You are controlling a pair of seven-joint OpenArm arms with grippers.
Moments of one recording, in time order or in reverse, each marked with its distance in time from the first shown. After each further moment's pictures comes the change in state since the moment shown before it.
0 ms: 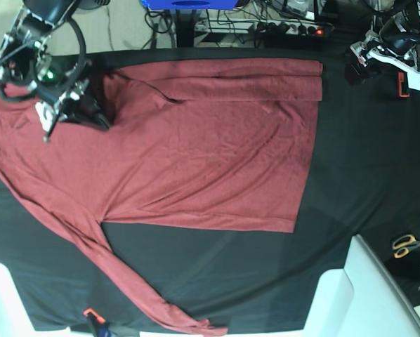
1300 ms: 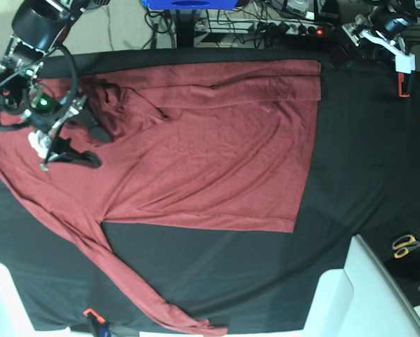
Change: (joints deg) left arm -0.1 -1.1 -0.2 -12.7 -8.4 -17.4 0.2; right arm 6.4 3.7 -1.6 -2.4 -1.3 5.7 0.1
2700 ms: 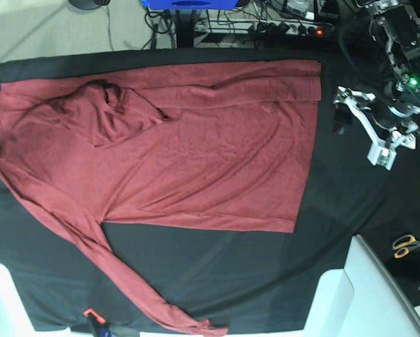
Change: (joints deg) left arm -20.0 2.0 11.7 20.6 50.1 -1.1 1.7; right arm 14.9 29.0 -18.3 -26.9 -55.1 30.7 42.9
